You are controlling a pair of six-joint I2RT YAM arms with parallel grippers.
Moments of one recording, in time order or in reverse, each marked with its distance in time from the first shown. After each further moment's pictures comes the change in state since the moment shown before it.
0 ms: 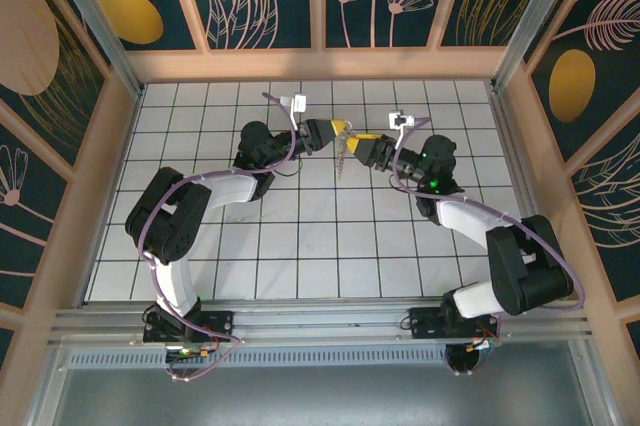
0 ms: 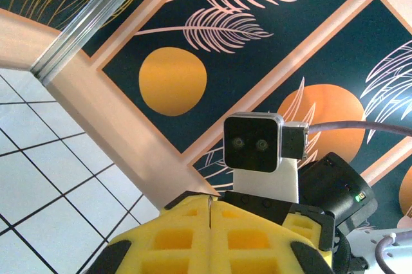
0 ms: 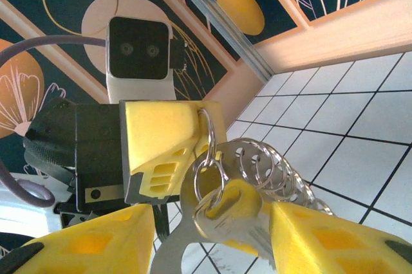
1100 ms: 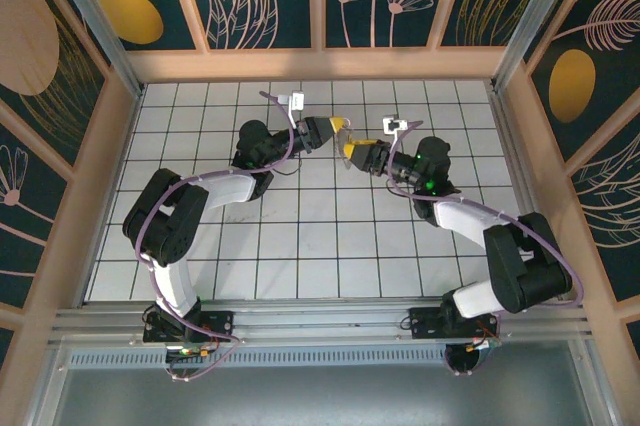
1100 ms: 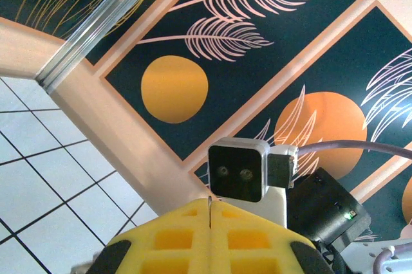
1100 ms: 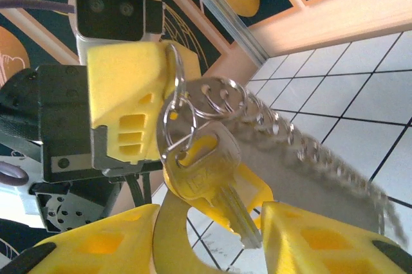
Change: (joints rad) left arm 0.000 -0.019 0.000 -0.013 -0.023 0.001; right arm 0.020 0.003 -0.015 -0.039 0.003 -0.050
